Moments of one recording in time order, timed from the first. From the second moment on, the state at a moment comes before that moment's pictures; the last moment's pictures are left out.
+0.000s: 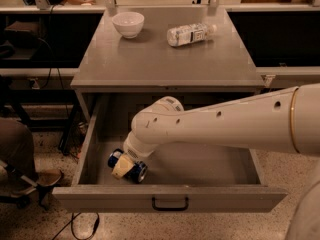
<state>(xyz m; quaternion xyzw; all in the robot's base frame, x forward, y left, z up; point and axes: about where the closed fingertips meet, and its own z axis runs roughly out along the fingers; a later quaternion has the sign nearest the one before) 0.519 0.101 0.629 -0.50 0.84 0.12 0.20</state>
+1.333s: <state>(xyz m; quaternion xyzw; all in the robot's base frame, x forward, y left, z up) 0.531 0.096 0.674 -0.46 0.83 0.20 0.25</state>
